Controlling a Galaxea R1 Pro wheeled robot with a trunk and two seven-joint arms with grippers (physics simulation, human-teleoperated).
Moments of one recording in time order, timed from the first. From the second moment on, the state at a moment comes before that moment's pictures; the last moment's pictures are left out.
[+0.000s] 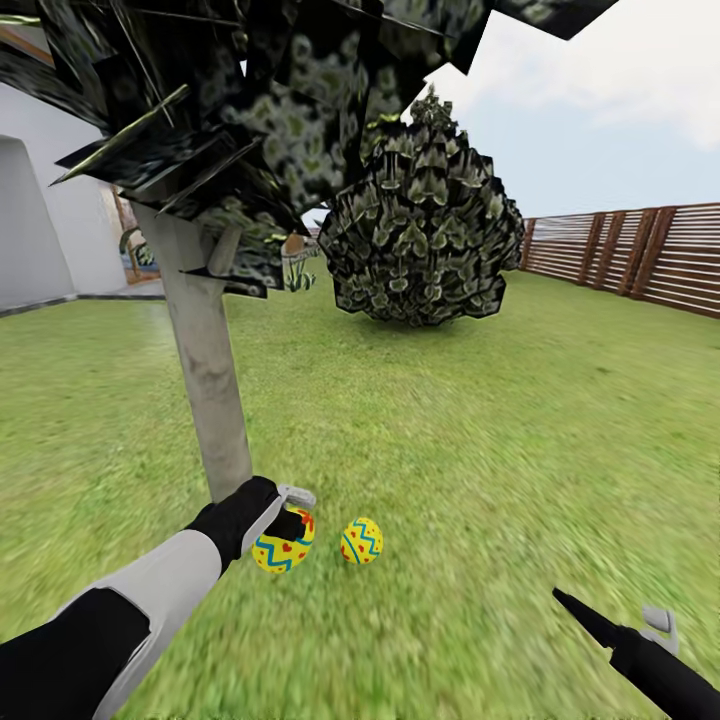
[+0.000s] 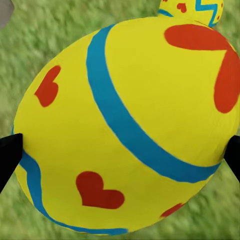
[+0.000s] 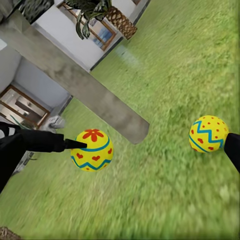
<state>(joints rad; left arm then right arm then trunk) -0.95 -0.04 -0.51 -0.38 0.31 0.77 0.04 0.03 -0.13 -0.62 -1.43 -0.44 0.65 1.10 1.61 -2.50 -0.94</state>
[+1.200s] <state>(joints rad) -0.95 -0.04 -0.52 -0.37 0.31 0.76 0.04 0.03 -0.12 -0.61 -1.43 -0.43 0.65 1.10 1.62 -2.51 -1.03</state>
